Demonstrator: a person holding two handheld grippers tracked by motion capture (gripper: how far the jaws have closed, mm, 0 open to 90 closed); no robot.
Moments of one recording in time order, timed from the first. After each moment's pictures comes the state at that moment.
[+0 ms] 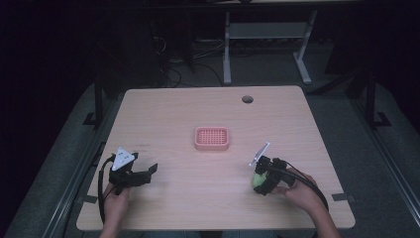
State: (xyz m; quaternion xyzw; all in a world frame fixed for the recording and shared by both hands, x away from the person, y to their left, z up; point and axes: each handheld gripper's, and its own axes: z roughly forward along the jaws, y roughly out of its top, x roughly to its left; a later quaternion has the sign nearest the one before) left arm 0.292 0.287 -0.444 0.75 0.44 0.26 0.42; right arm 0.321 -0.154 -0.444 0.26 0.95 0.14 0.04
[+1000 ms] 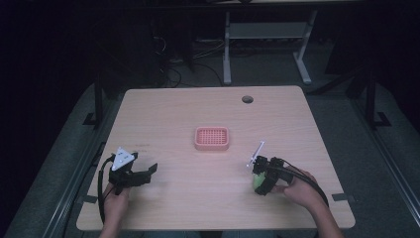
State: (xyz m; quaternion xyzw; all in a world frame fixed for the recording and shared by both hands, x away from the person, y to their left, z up) left arm 0.292 0.288 -0.444 0.75 0.44 0.26 0.42; right arm 0.326 -0.147 -0.444 0.25 0.96 0.10 0.01
